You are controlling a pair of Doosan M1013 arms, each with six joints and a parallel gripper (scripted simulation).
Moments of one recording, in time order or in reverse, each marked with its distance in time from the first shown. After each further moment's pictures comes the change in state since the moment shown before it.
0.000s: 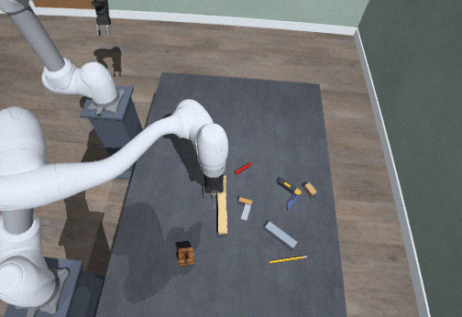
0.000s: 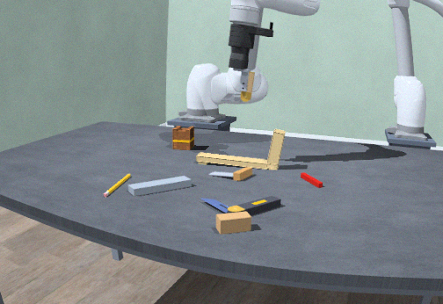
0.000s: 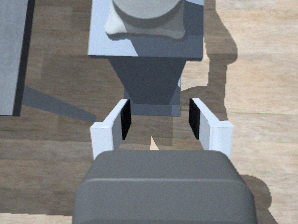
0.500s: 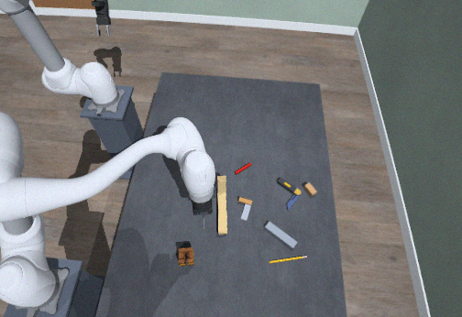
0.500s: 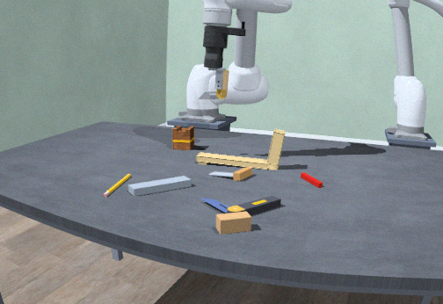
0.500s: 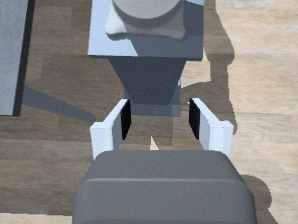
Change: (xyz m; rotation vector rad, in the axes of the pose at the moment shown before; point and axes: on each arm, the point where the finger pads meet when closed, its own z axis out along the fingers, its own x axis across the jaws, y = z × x) left arm 0.000 0.000 0.000 0.000 0.000 0.000; right arm -0.047 0.085 0.010 0.045 0.001 -0.021
